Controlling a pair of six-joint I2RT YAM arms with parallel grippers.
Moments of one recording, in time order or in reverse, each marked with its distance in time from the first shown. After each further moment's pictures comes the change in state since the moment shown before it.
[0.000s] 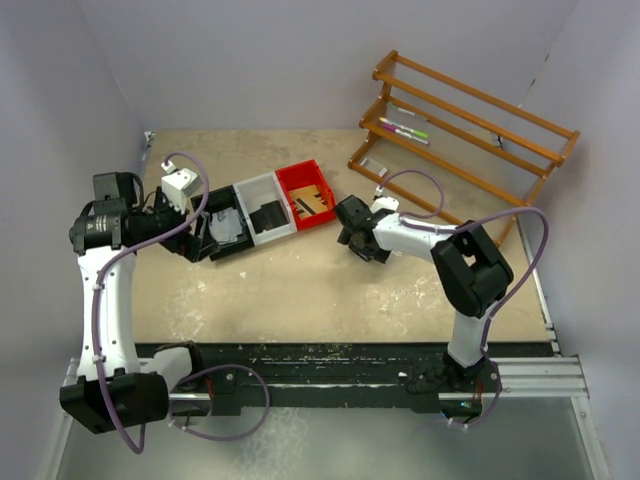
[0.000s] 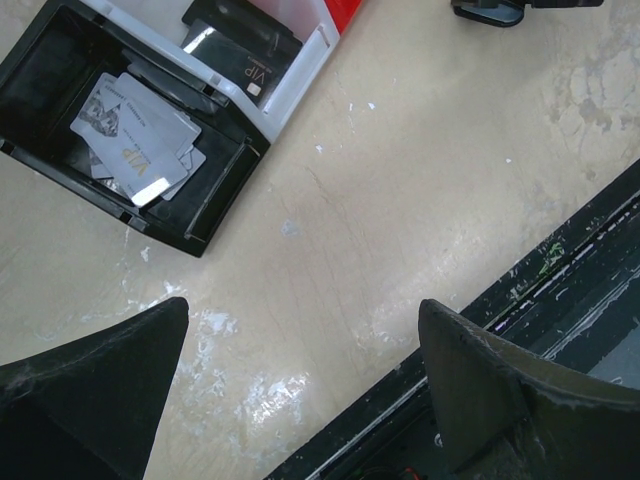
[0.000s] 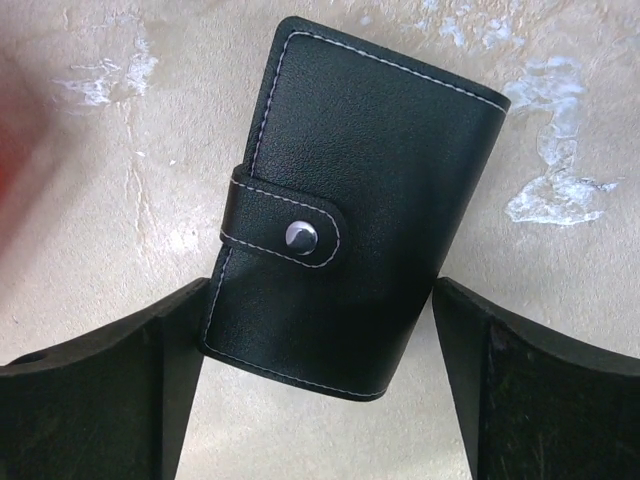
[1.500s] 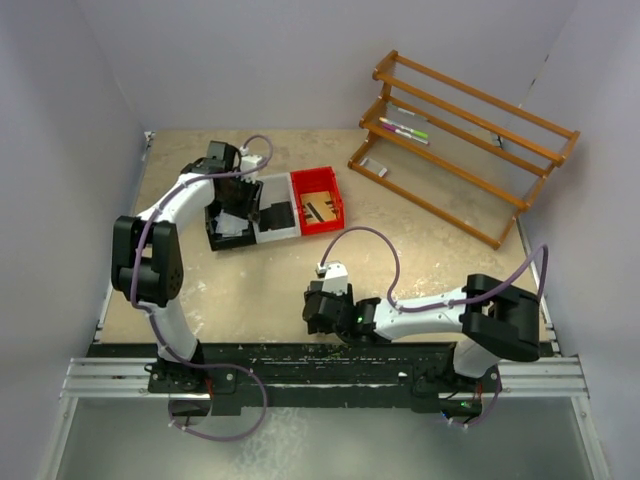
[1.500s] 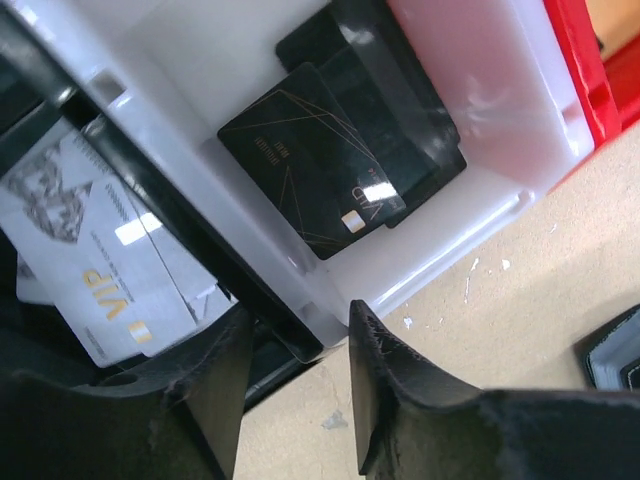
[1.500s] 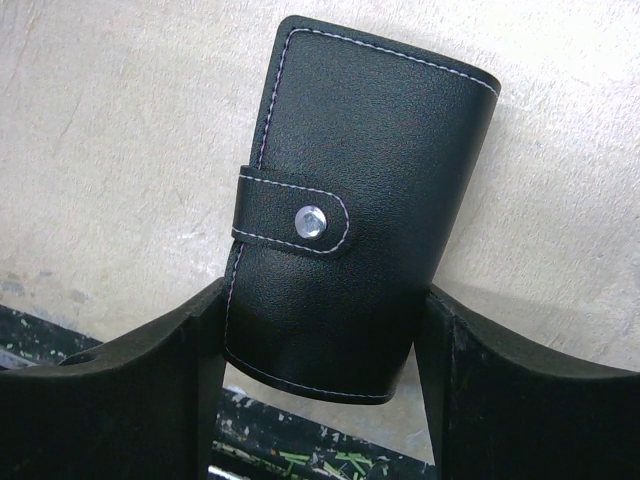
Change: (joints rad) left arm -0.377 0.762 0.131 0.491 -0.412 -0.403; right arm 0.647 -0.282 -0.426 0.358 0.026 -0.128
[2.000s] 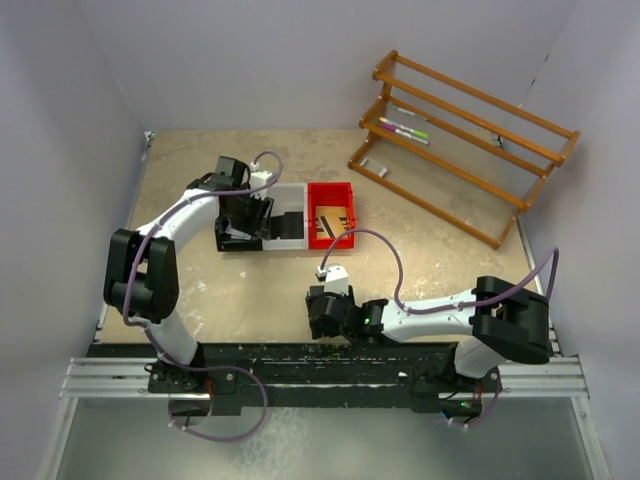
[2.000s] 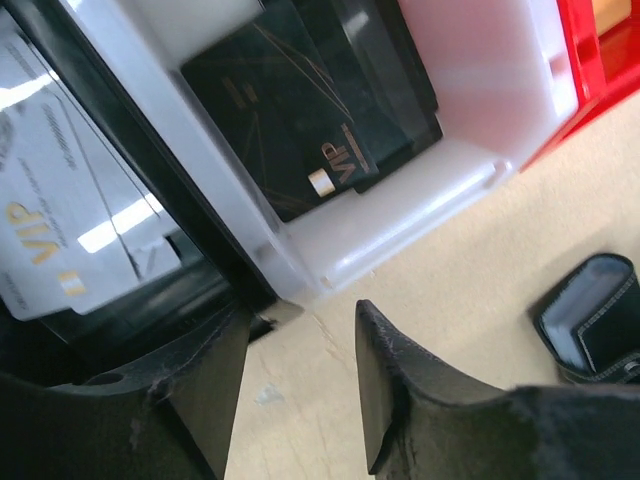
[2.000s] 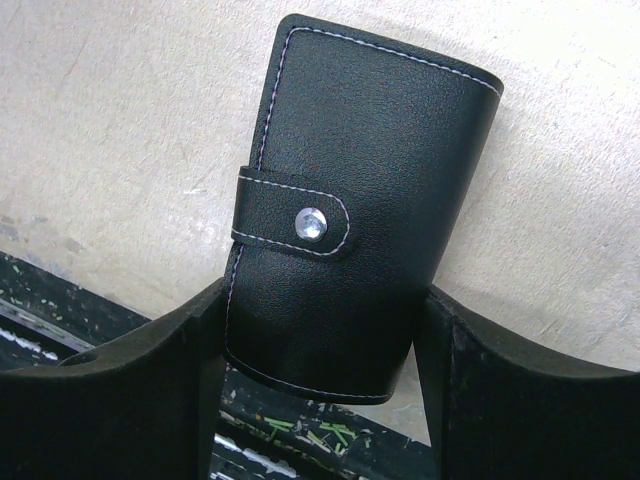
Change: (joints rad) left arm -0.078 -0.102 -0.142 0.043 0.026 -0.023; right arm -0.002 -0.064 -0.056 0.027 -0.074 -0.058
